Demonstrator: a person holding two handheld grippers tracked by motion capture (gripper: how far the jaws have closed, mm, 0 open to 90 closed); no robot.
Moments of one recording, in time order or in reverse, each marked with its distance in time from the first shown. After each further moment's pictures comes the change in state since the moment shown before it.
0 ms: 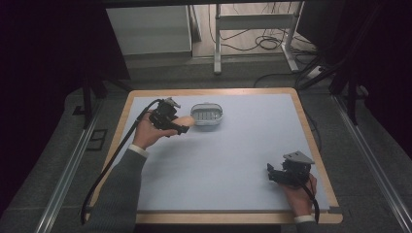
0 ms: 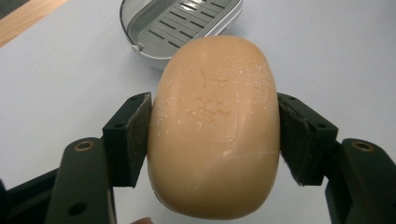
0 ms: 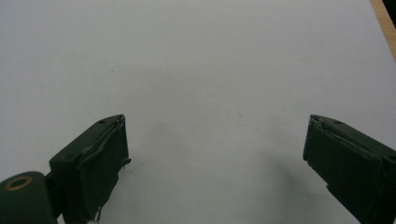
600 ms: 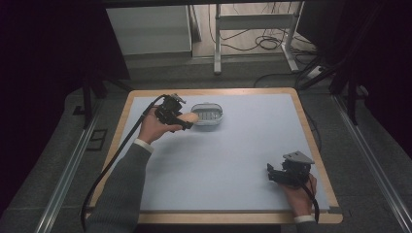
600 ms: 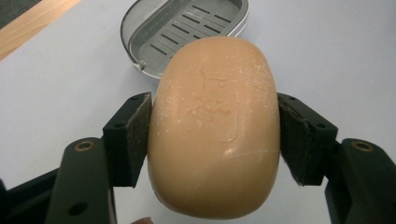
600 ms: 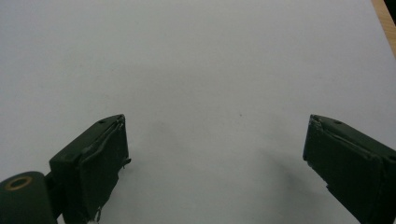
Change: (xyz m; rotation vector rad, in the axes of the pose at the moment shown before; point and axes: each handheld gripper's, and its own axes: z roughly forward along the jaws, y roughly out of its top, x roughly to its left) left arm 0.003 0.020 0.012 0.013 0.000 0.004; right arm 0.000 0.000 0.000 0.003 0.000 -0.002
